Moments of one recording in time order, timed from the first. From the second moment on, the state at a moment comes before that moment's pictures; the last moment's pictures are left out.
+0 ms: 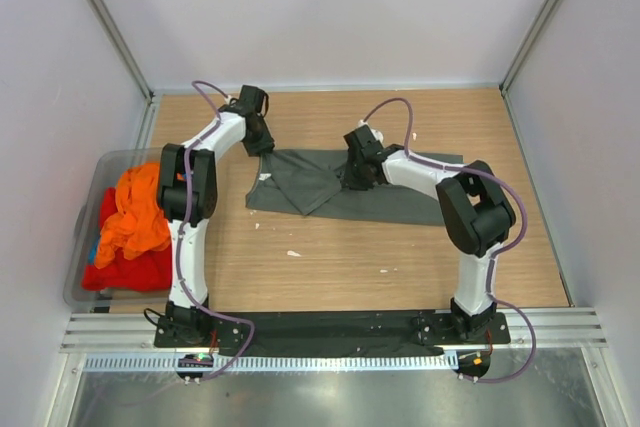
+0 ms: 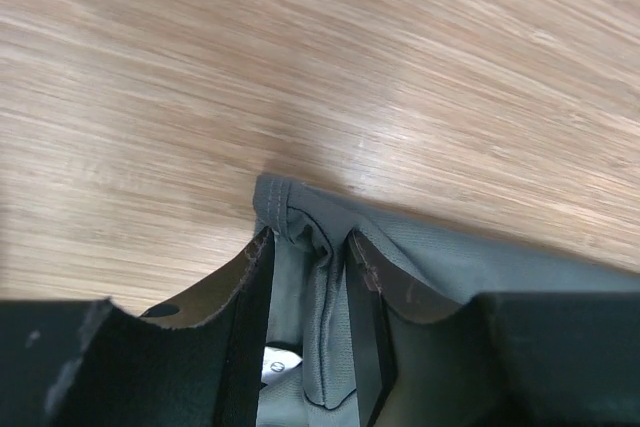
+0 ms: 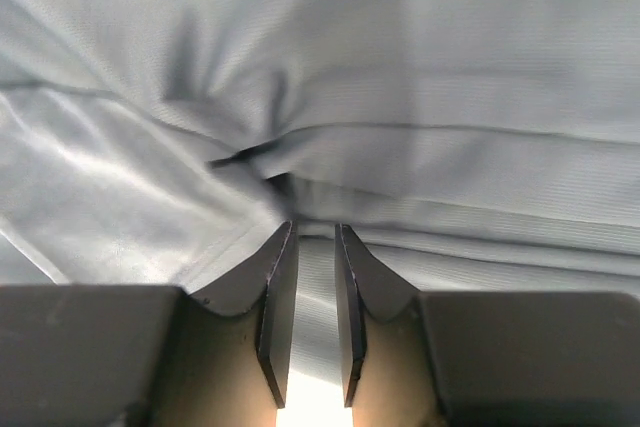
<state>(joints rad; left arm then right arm) -0.23 2.23 1.78 -0.61 -0.09 -0.60 0.56 1.94 1.28 -0.33 0.08 0.70</state>
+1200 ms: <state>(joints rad) -0.23 2.20 1.78 -0.64 -0.07 -0.55 0.14 2.00 1.36 -0.38 0.20 0.58</state>
